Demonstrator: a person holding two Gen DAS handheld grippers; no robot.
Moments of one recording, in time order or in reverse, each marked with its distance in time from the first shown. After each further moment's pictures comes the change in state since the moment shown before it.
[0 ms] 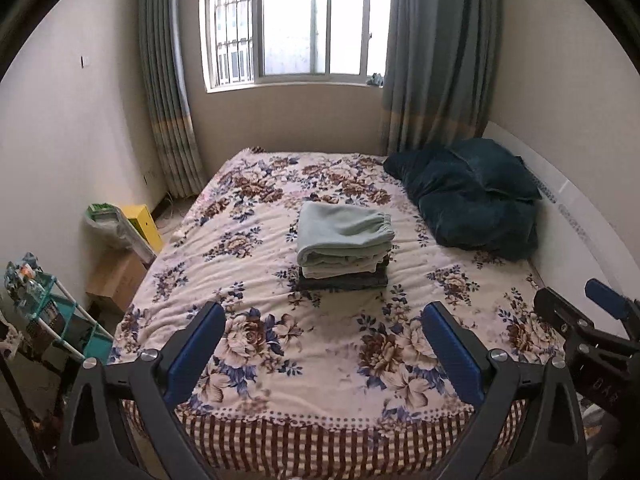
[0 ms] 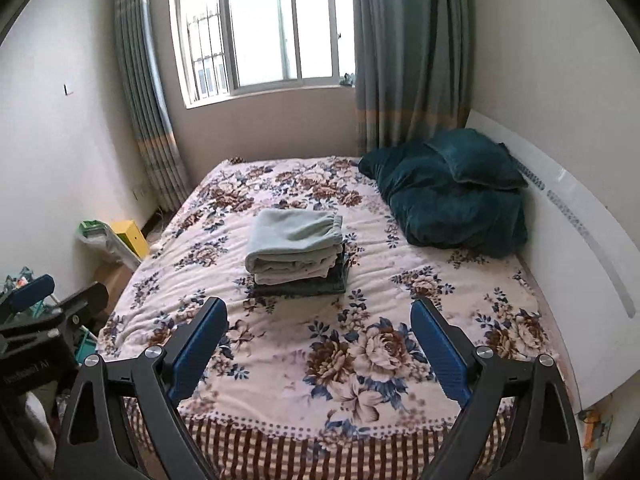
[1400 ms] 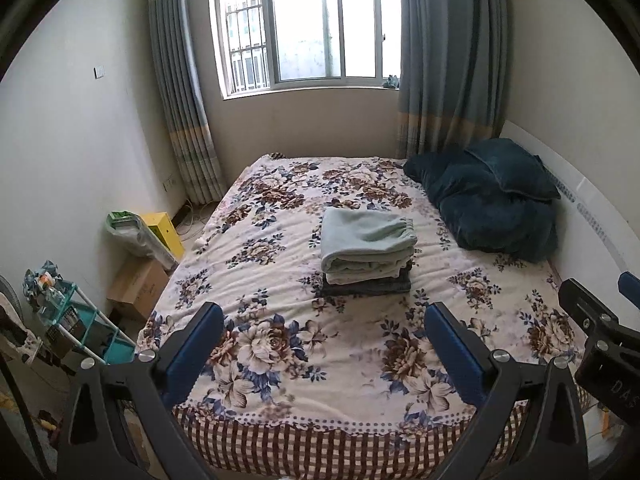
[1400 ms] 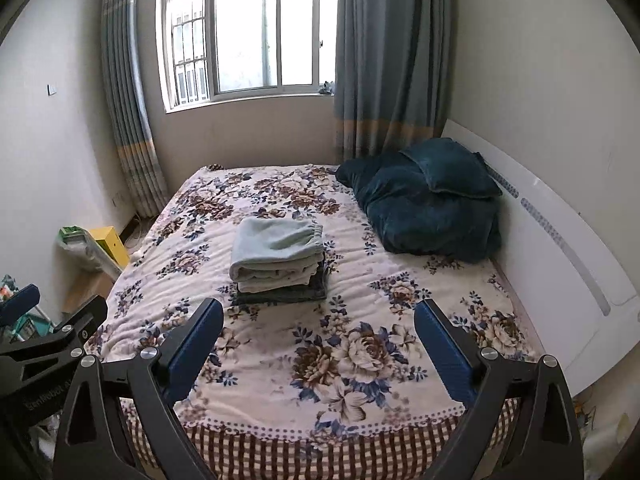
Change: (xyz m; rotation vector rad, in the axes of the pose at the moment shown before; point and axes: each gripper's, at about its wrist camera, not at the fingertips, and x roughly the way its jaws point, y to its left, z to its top) left arm 0.006 0.009 0.004 0.013 -0.005 0.083; right arm -0.034 0.017 0.012 -0.006 -0.008 -0.105
